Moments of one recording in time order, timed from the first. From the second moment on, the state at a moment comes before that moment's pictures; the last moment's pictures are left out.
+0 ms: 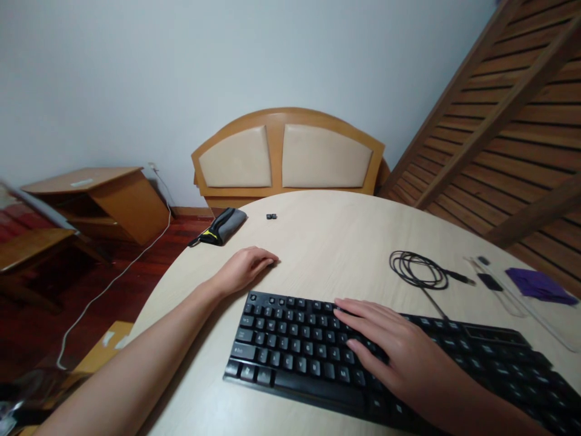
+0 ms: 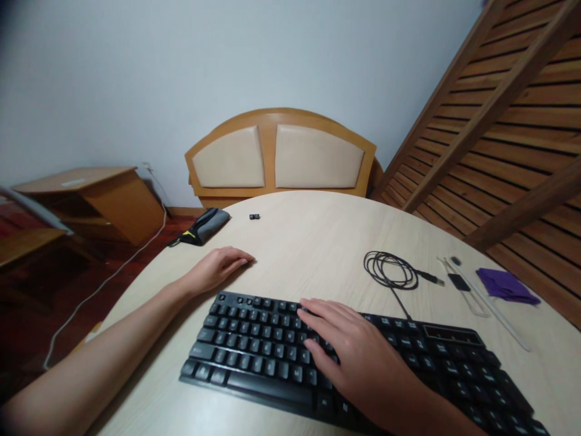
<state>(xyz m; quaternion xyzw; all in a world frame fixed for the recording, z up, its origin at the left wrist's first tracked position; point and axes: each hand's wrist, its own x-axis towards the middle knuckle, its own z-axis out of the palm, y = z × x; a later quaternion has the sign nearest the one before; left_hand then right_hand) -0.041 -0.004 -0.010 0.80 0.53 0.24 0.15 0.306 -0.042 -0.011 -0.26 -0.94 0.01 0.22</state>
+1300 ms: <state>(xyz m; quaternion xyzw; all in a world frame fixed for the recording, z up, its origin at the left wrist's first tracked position) -0.021 -0.041 0.027 0.77 0.45 0.20 0.40 0.306 -0.042 -0.013 -0.26 -0.94 0.01 0.24</state>
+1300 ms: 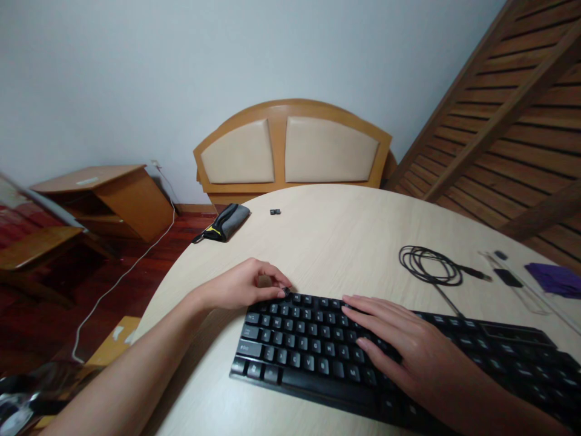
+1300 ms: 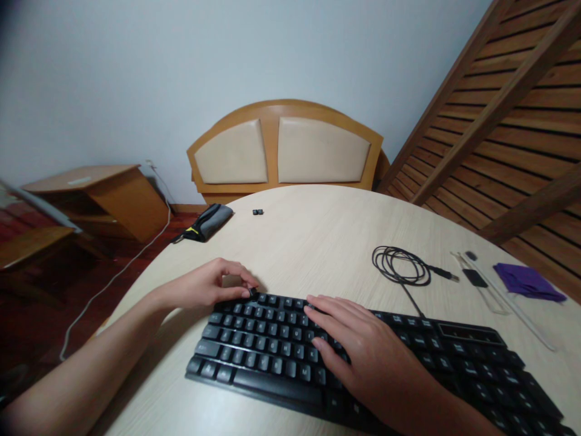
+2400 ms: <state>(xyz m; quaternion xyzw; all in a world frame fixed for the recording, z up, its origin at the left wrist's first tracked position) -0.010 -0.046 0.038 0.86 0.41 0.15 0.26 0.307 -0.041 -0.014 -0.27 -0.93 0.04 0.24</state>
